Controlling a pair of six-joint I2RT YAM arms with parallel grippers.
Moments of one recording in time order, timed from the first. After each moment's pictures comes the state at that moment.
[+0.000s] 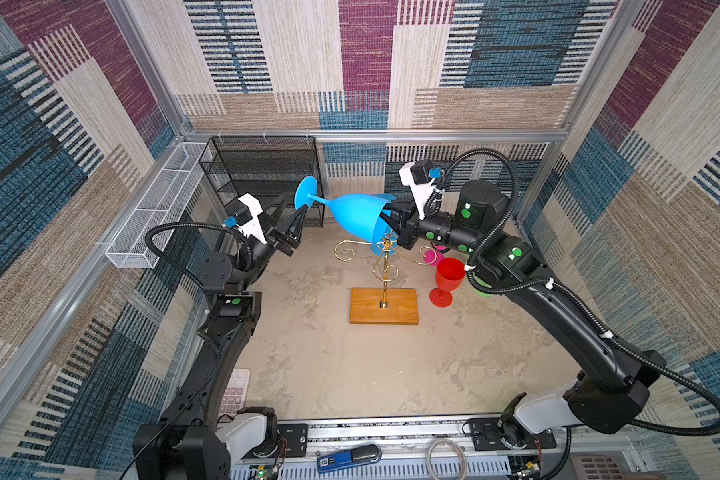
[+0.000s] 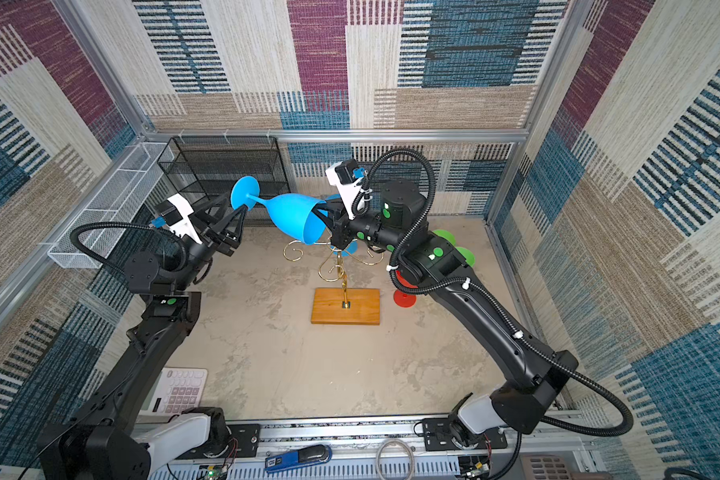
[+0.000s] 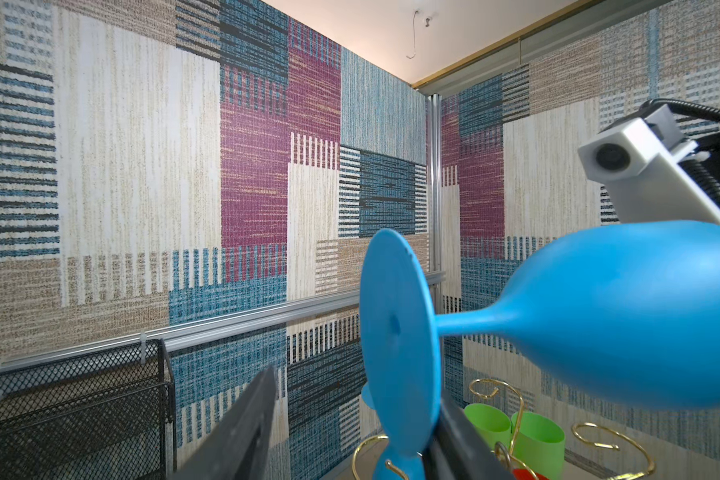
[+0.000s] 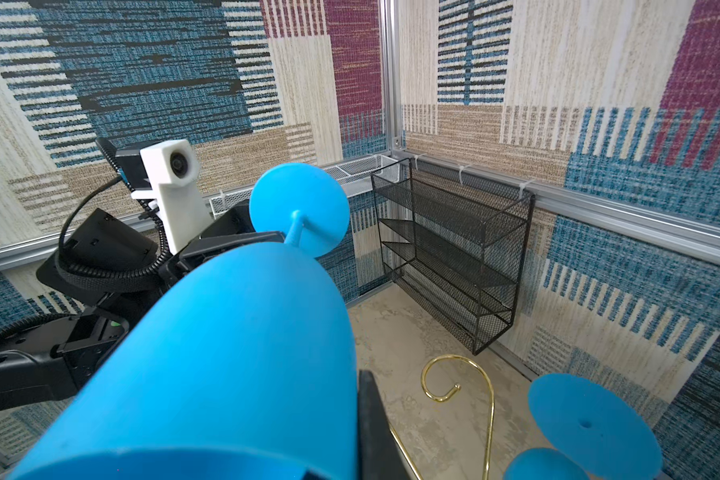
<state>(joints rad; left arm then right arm) -0.03 1.11 0.93 0.77 0.60 -0.28 0.69 1.43 1.71 -0.30 -0.35 0.09</state>
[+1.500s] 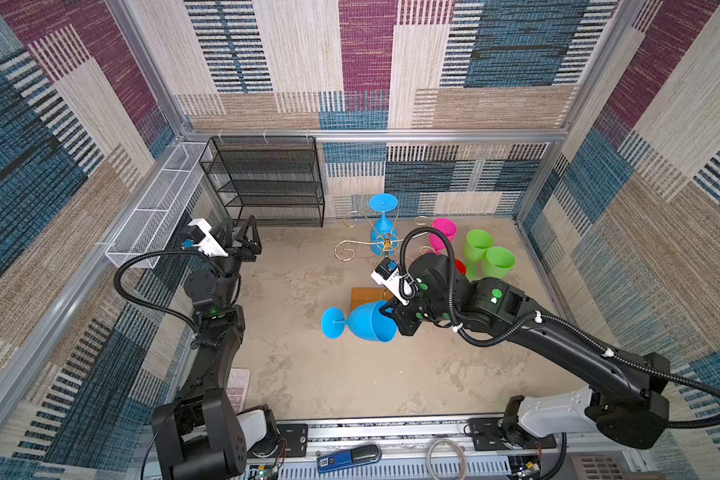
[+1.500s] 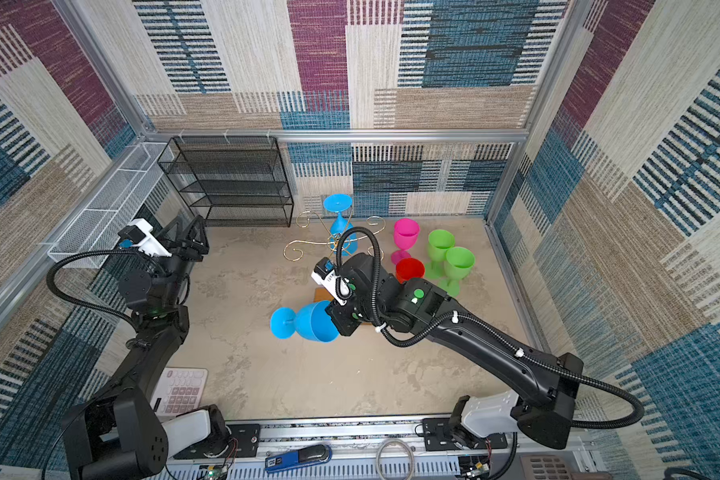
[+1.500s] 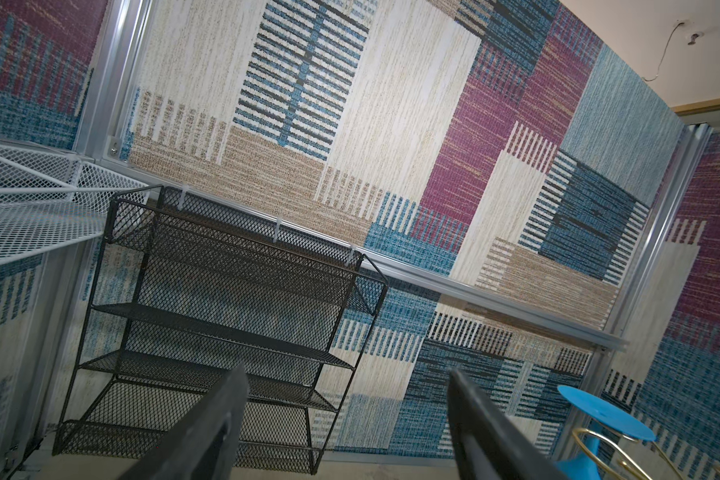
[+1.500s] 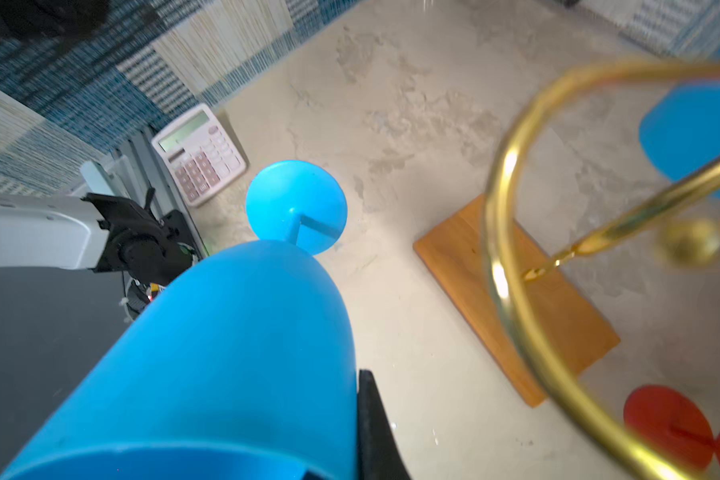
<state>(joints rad) 0.27 1.20 0.71 0.93 0.40 -0.53 0.96 1.32 1.42 -0.89 -0.10 0.15</state>
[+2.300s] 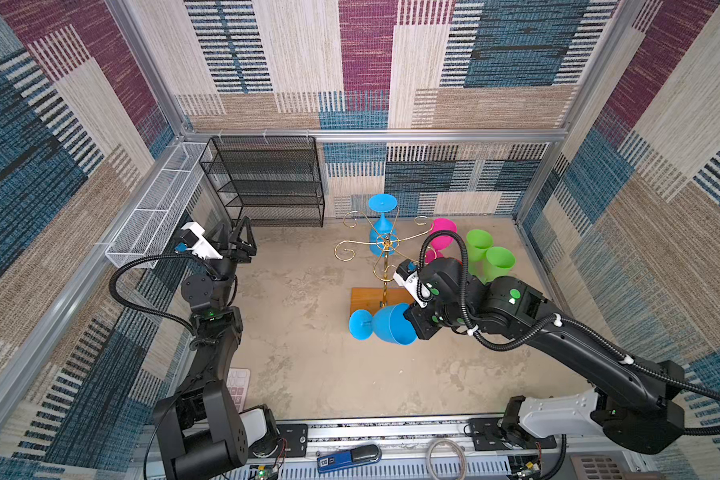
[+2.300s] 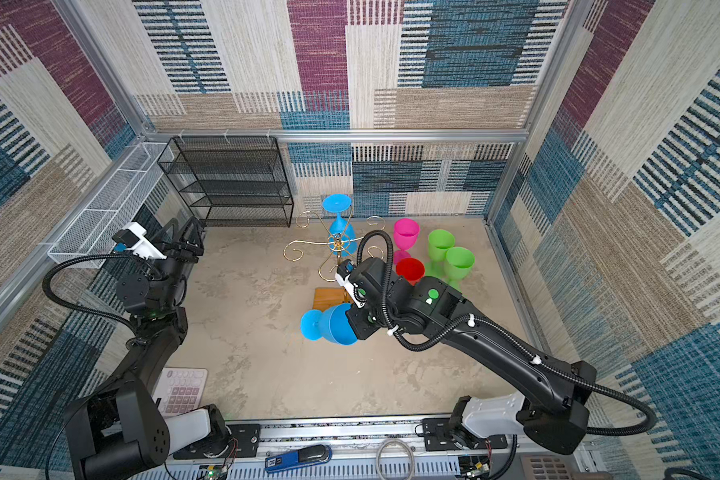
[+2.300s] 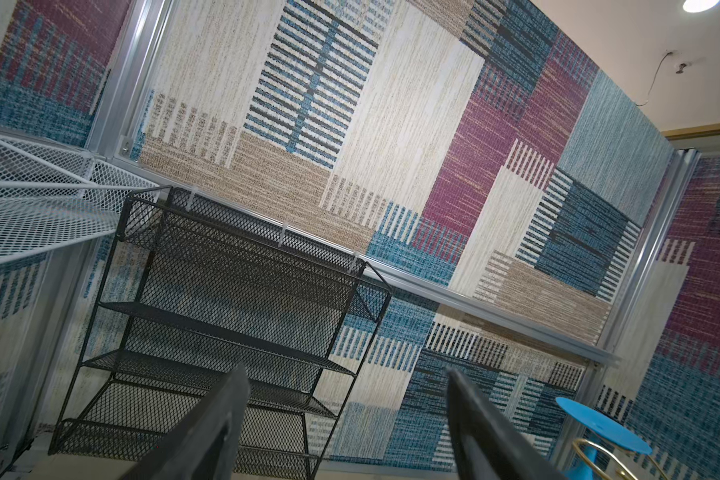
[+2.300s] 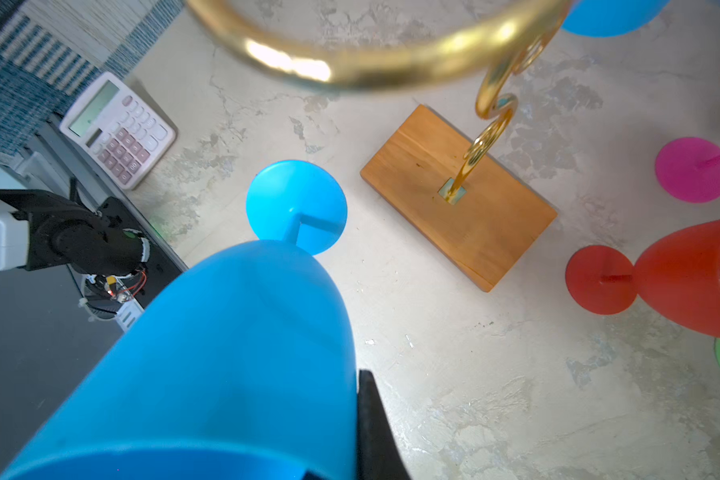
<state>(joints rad) 0.32 1.23 0.69 1.01 0.43 -0.60 0.96 1.28 1.50 -1.11 0.03 0.27</state>
